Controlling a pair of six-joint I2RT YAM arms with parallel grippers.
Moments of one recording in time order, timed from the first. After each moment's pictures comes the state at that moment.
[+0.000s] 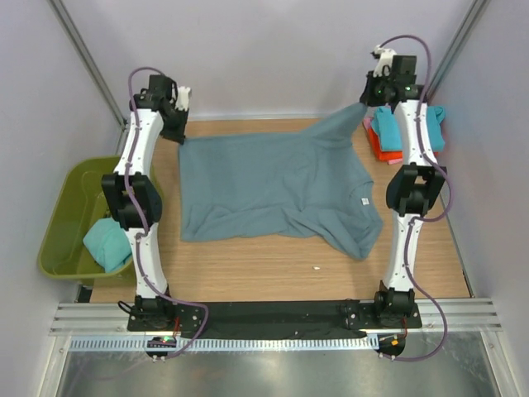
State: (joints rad) left arm -0.02 2.23 2.23 -1.07 0.08 0.16; right arm -0.05 2.42 2.53 -0.71 -0.30 -0.11
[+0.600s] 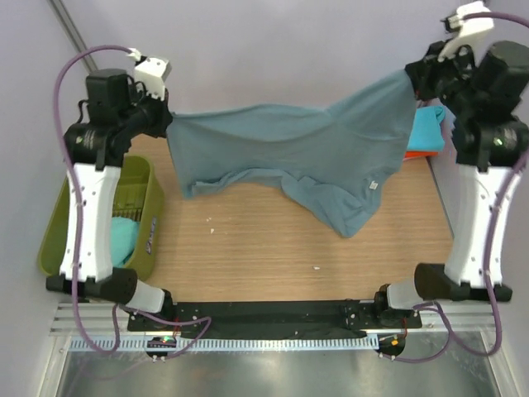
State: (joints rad) left arm -0.14 1.53 2.08 -1.03 0.16 0.19; right arm -0.06 1.52 2.19 -0.75 -0.32 -0.13
